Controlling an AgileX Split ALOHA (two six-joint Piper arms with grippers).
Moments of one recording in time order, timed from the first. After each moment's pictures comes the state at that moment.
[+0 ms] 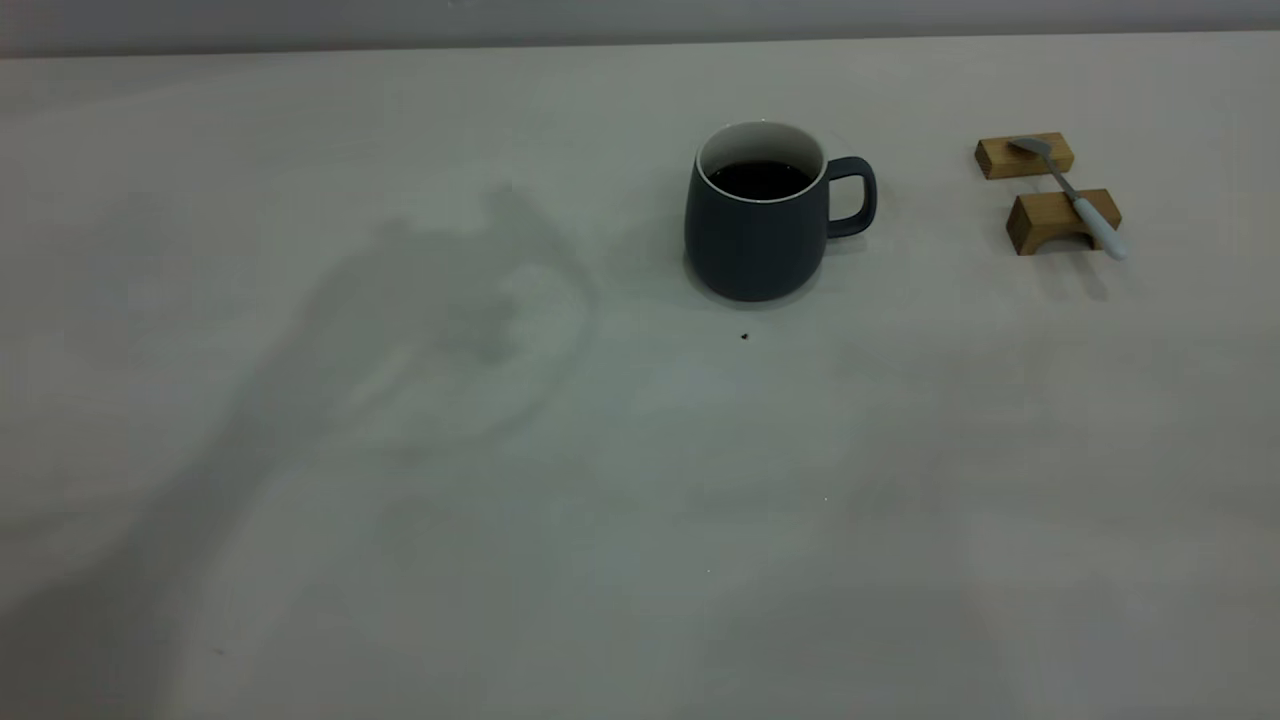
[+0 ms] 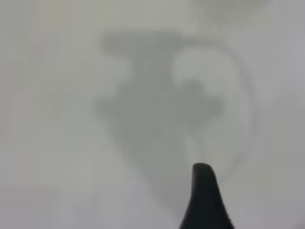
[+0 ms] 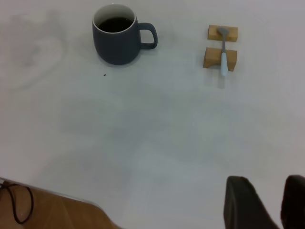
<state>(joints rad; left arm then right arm) -0.37 2.01 -1.77 -0.04 1.09 0.45 0.04 0.02 -0.47 0.16 1.14 -0.22</state>
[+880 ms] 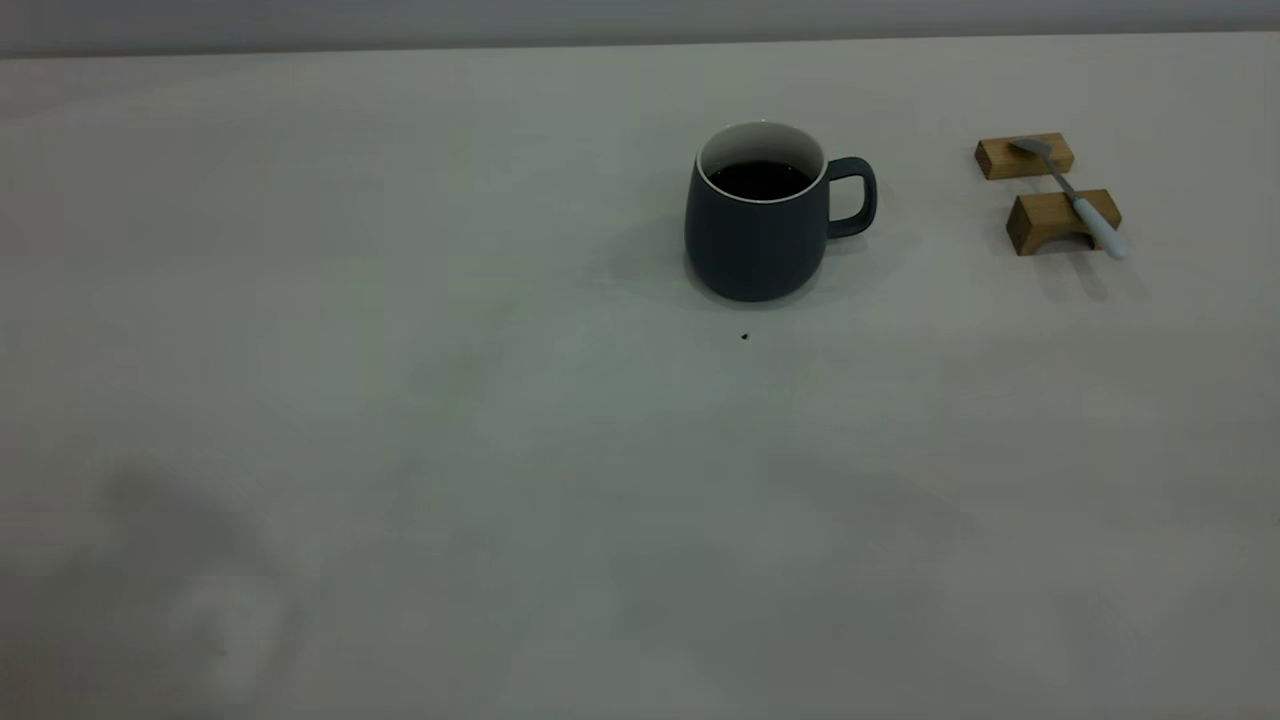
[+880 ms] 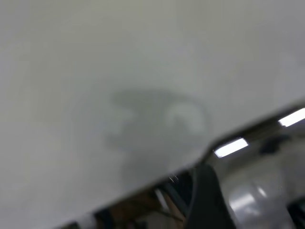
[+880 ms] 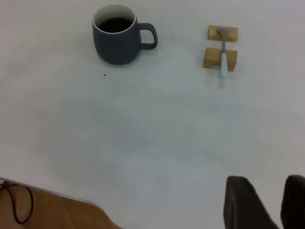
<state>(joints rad) -0.37 1.07 -1.04 0.01 1.17 0.07 0.04 0.02 -0.47 0.16 1.14 -0.22</state>
